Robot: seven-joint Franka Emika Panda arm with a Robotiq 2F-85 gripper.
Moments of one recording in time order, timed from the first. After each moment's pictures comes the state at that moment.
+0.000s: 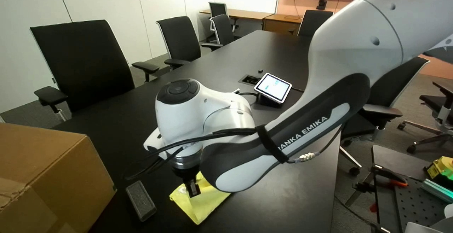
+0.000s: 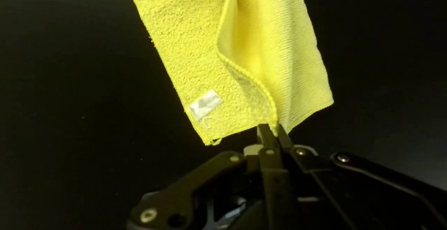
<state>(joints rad) 0.36 0.91 0.13 -1.35 -0.34 2.32 -0.36</state>
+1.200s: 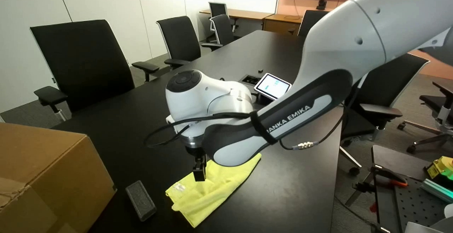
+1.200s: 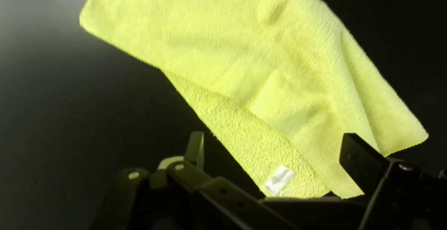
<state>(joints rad) 0.35 0.91 0.01 -1.34 -0.30 2.24 -0.04</state>
